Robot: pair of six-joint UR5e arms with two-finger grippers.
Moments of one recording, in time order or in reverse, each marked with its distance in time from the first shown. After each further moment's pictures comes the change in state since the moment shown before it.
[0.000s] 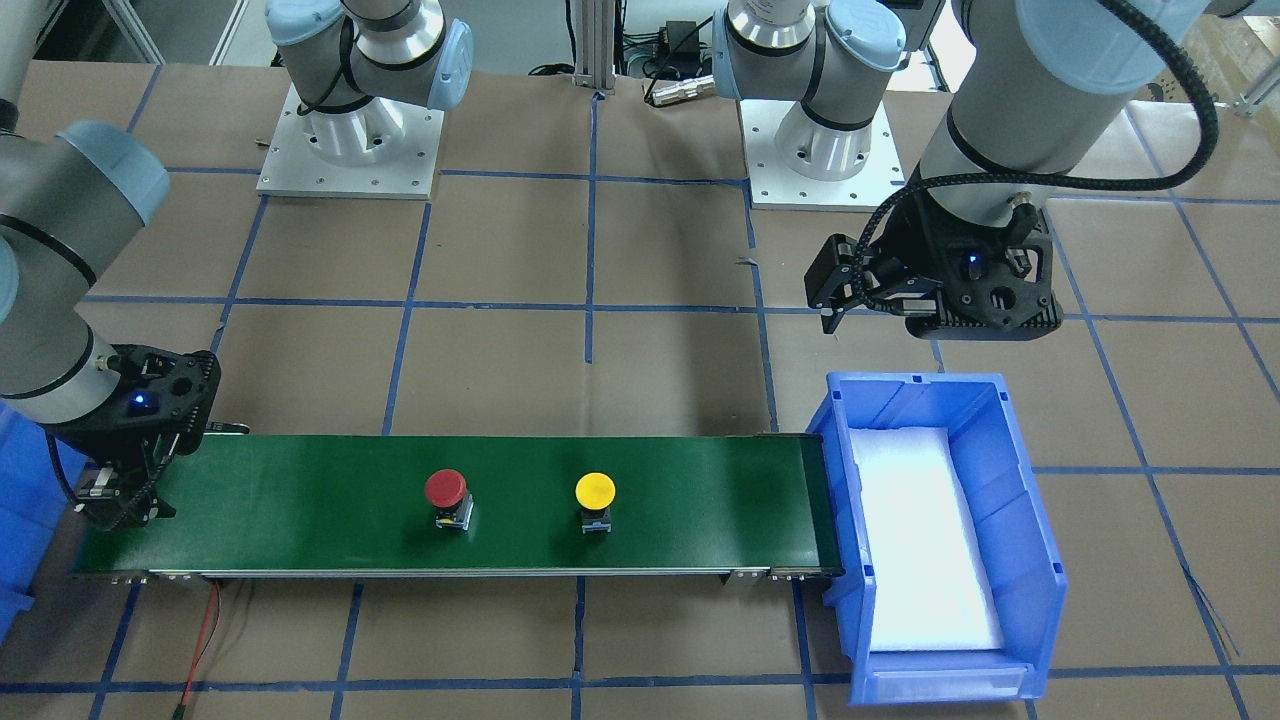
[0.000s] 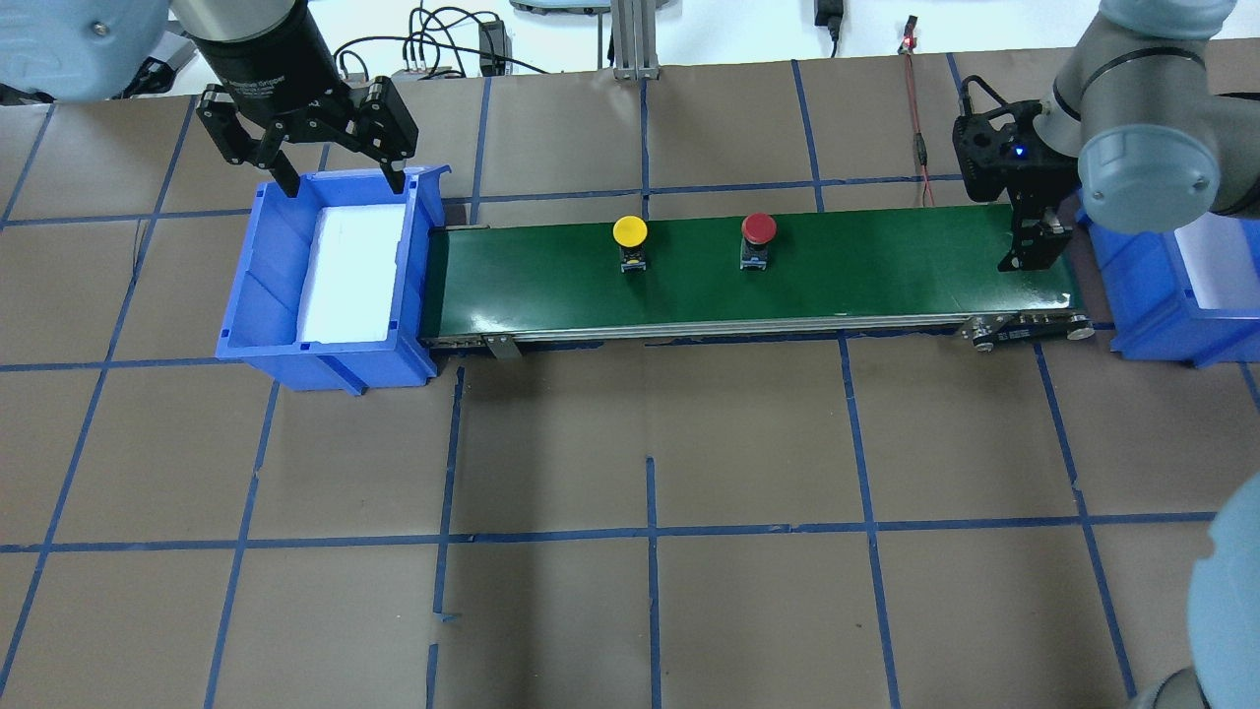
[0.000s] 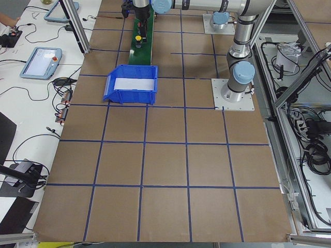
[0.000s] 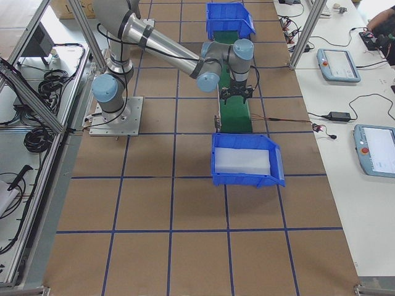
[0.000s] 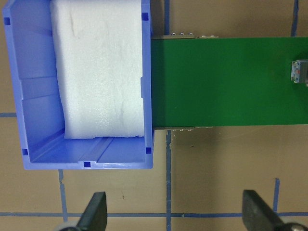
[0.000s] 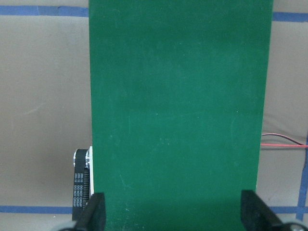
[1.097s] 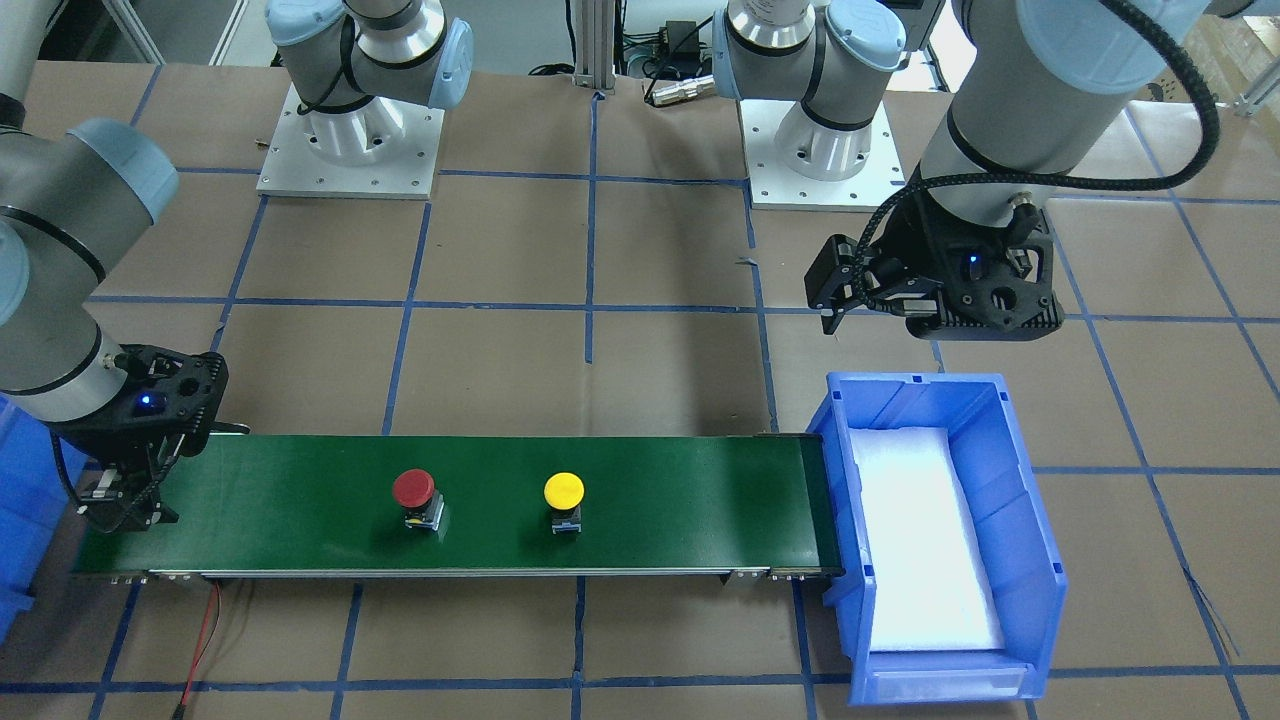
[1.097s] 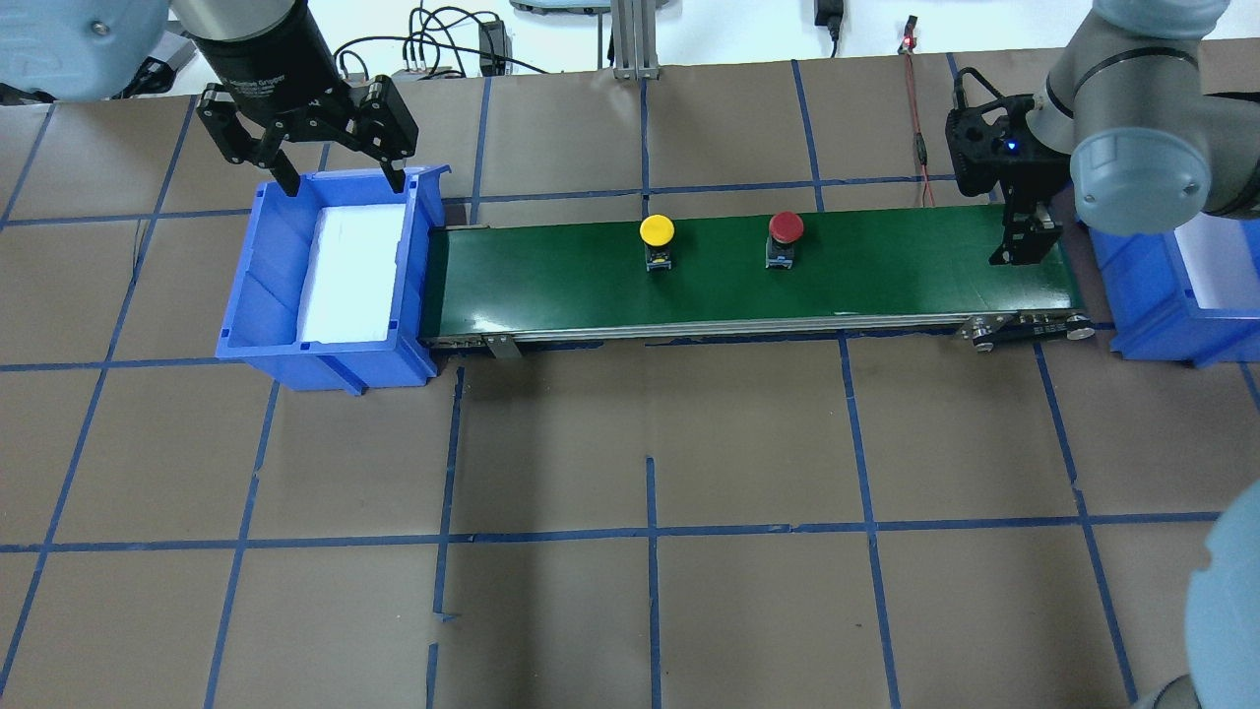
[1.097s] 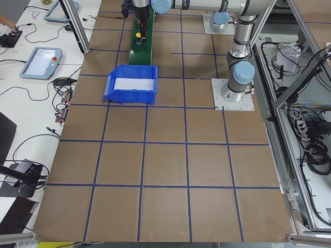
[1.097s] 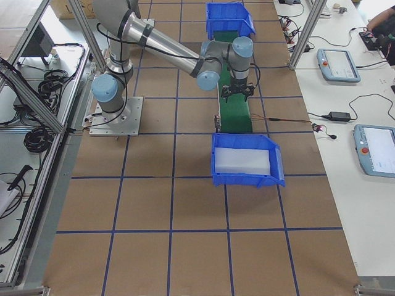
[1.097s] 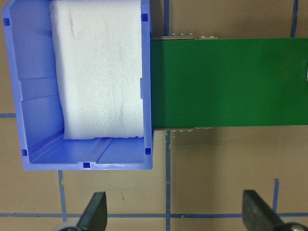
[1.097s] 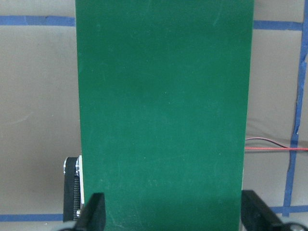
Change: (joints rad) left arm 0.000 0.000 0.001 0.000 0.000 -0.001; right arm 0.015 -0.009 0.007 -0.035 0.008 0.030
